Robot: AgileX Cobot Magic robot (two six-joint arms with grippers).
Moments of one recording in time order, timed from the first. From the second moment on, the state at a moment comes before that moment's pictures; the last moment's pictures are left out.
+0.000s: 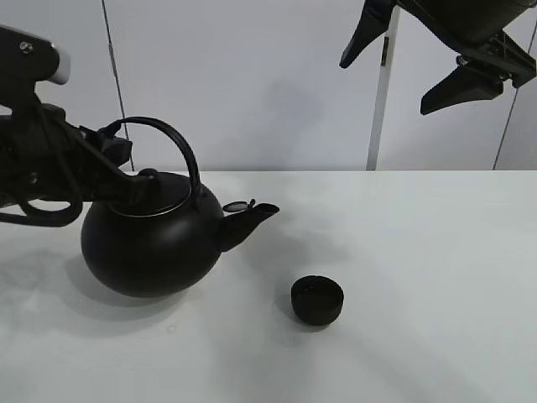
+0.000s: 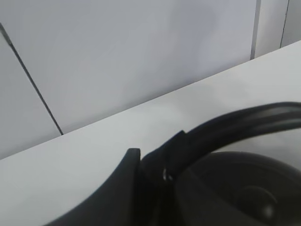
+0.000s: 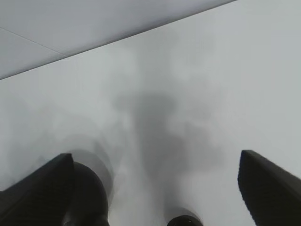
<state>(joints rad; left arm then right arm) -0.54 1.70 -0.49 -0.22 -0.88 0.31 0.24 1.56 -1.18 0.36 0.53 0.14</state>
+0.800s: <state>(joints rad) -0.54 1.80 -0.40 -0.22 -1.03 0.26 0.24 1.56 -1.18 0.36 0.52 0.14</state>
